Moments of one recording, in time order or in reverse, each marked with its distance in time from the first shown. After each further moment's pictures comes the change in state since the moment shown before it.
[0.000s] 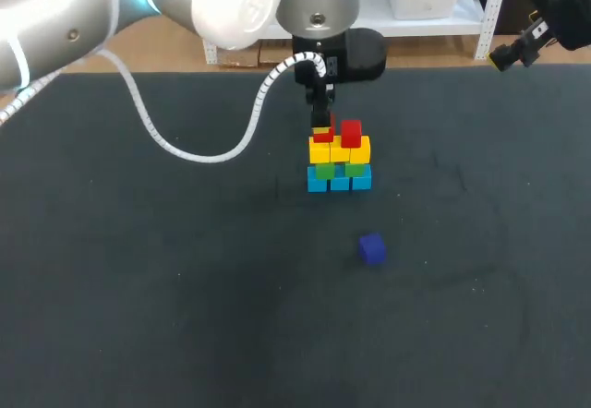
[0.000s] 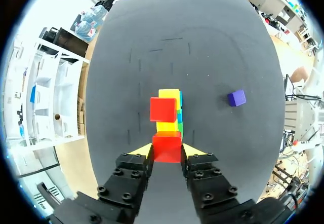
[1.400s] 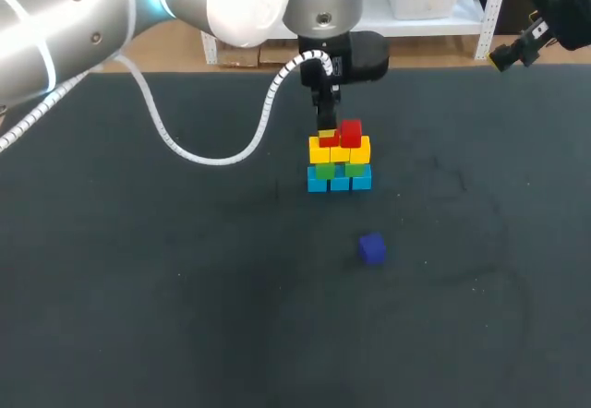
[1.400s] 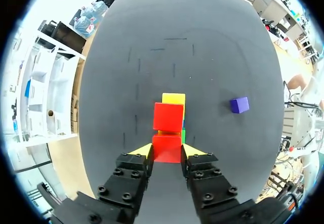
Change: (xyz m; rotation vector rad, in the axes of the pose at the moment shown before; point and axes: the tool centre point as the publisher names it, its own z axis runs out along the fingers) left arm -0.006 0.005 0.017 0.054 -0.008 -0.044; right arm 0.000 0.000 0.000 0.000 0.000 0.000
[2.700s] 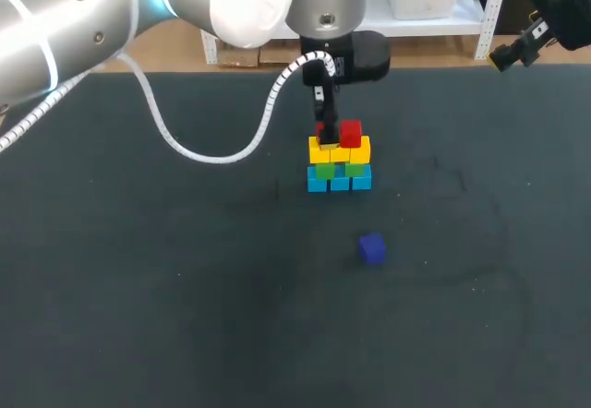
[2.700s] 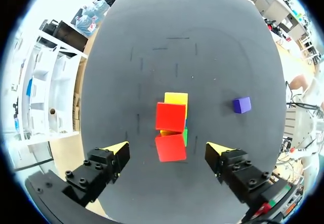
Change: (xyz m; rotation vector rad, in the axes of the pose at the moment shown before) left arm 0.002 0.002 0.000 -0.023 0.021 -0.015; right arm 0.000 0.000 0.000 0.000 0.000 0.000
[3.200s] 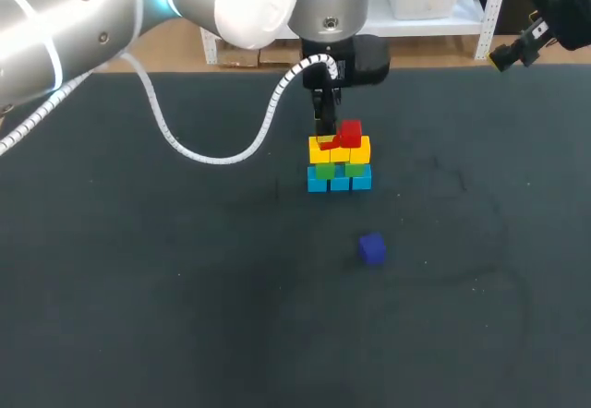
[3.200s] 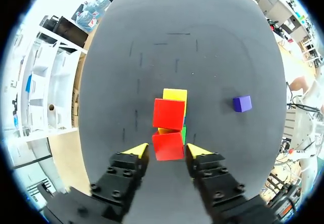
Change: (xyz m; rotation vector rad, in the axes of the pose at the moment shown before) left arm 0.001 -0.003 0.003 0.011 0.021 -0.012; right arm 0.000 0.000 0.000 0.000 0.000 0.000
